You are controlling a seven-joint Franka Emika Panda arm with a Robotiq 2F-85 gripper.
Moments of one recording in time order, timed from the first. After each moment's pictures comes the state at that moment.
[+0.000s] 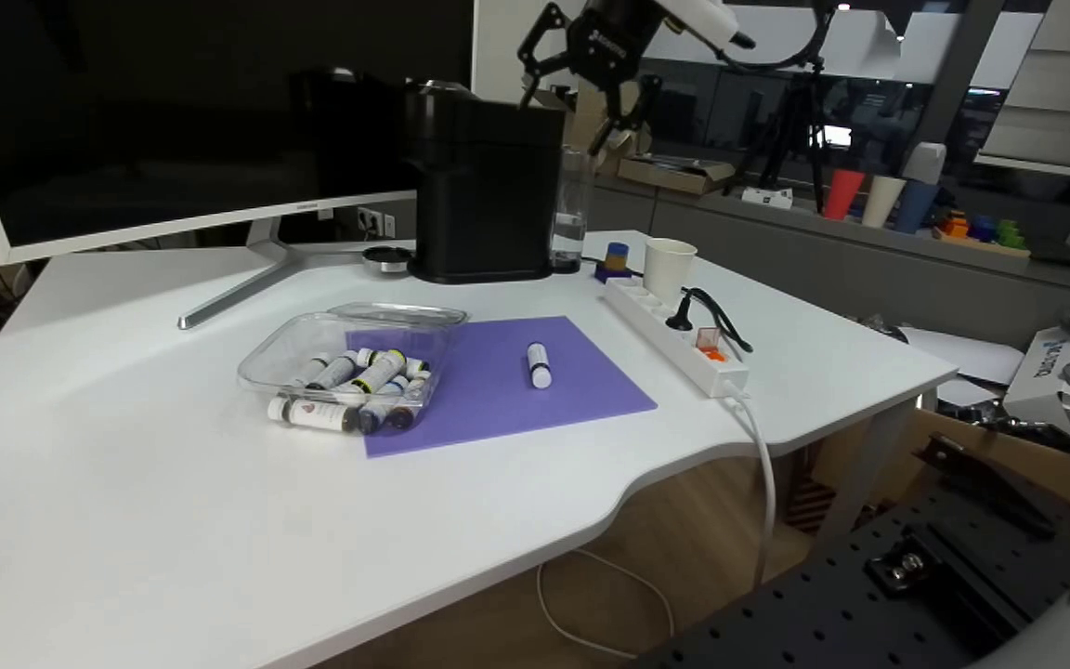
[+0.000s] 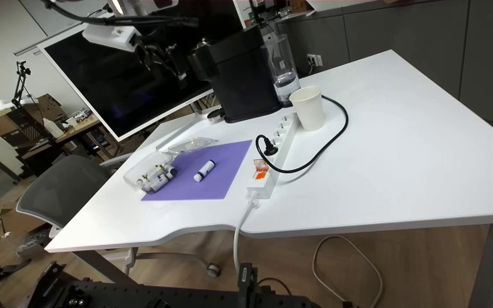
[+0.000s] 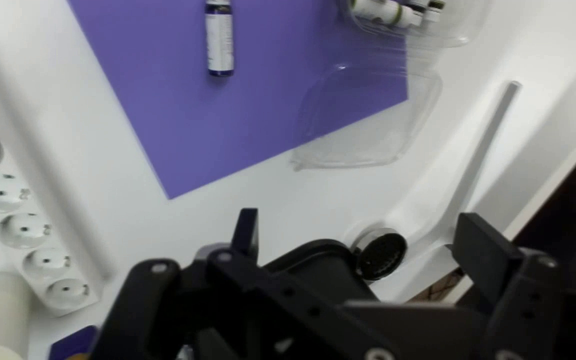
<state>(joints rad) 0.00 0.00 -0.17 -2.30 0.60 2.46 -0.21</state>
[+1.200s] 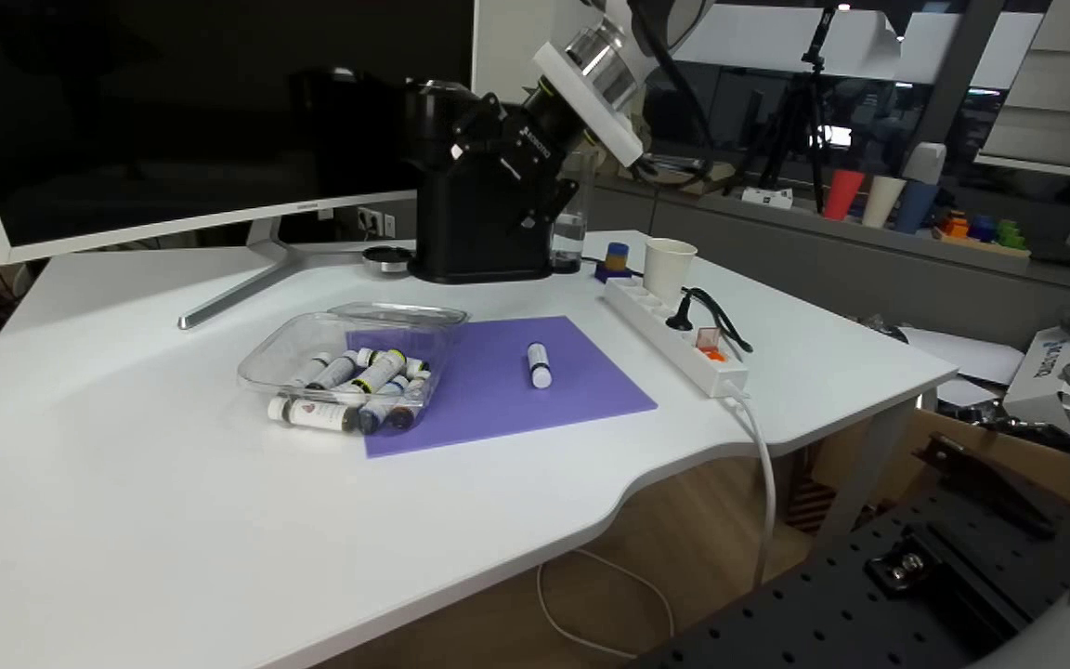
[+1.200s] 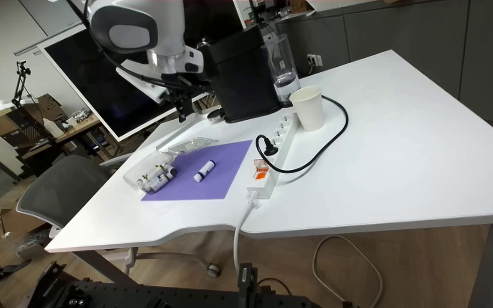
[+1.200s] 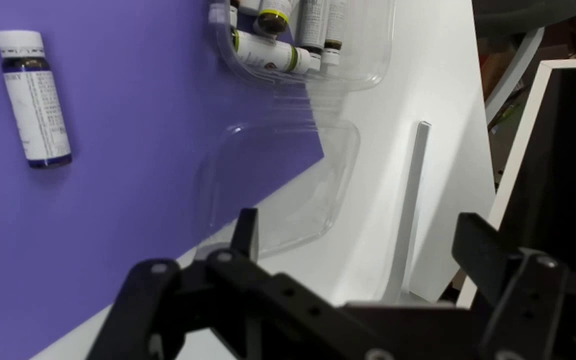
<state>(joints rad) -0.07 0.33 -0.06 -2.13 1.03 2.31 -0.46</state>
